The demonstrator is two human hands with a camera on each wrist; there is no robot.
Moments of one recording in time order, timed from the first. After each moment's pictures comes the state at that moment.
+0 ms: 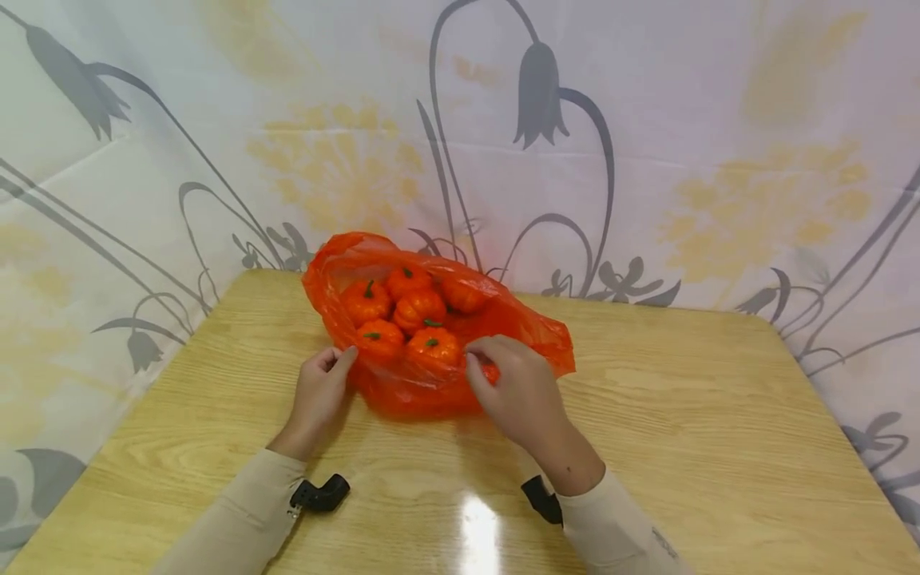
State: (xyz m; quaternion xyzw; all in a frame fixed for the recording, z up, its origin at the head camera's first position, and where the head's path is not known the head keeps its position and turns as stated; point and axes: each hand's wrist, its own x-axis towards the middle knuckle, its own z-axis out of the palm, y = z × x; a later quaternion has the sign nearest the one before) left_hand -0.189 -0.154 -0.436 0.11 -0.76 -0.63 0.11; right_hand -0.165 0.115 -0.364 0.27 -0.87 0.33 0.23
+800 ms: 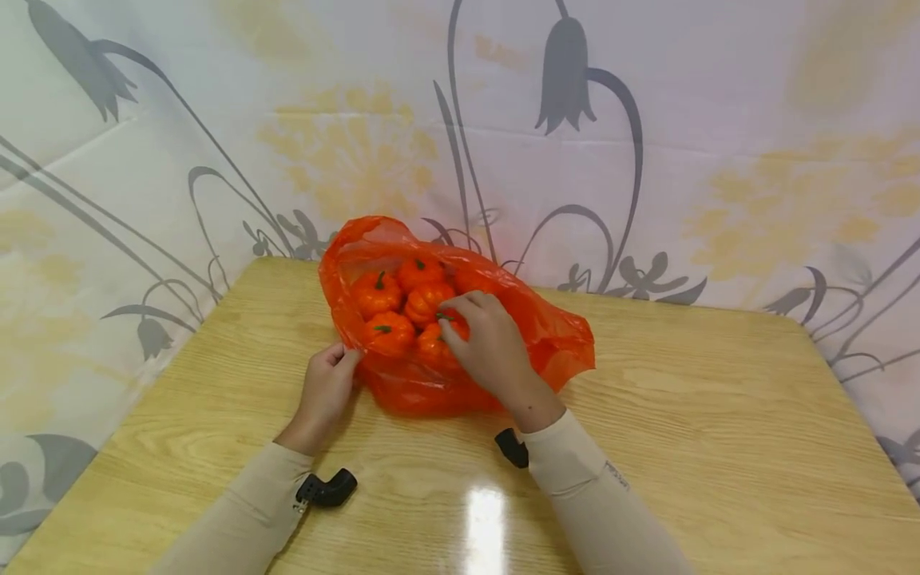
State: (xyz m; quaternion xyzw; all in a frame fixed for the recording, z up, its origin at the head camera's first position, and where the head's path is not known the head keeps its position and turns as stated) left_hand -0.187 -0.155 -0.438 0.12 -0.75 -0.64 0.11; right_hand -0.222 0.072 -0.373 0.27 -0.89 0.33 0.17
